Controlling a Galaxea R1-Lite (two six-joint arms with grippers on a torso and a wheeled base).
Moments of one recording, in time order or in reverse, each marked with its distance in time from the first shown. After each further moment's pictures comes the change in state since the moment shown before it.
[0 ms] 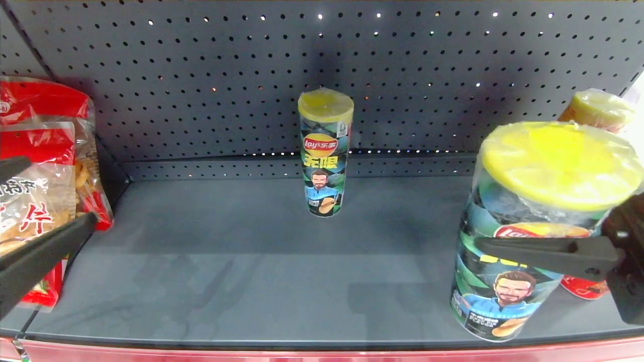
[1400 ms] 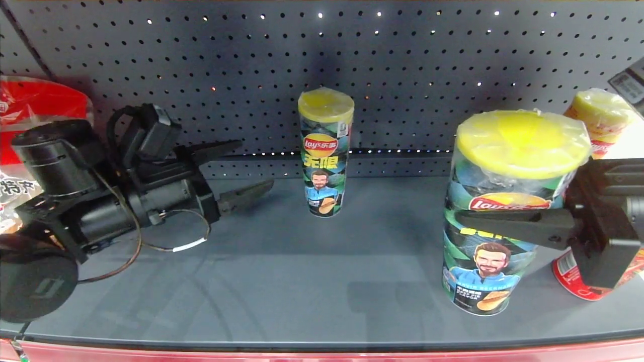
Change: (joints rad) left arm 0.027 0.853 -0.164 -0.652 -0.433 0.004; right arm -0.054 0.064 -0.034 -0.017 0.000 0.002
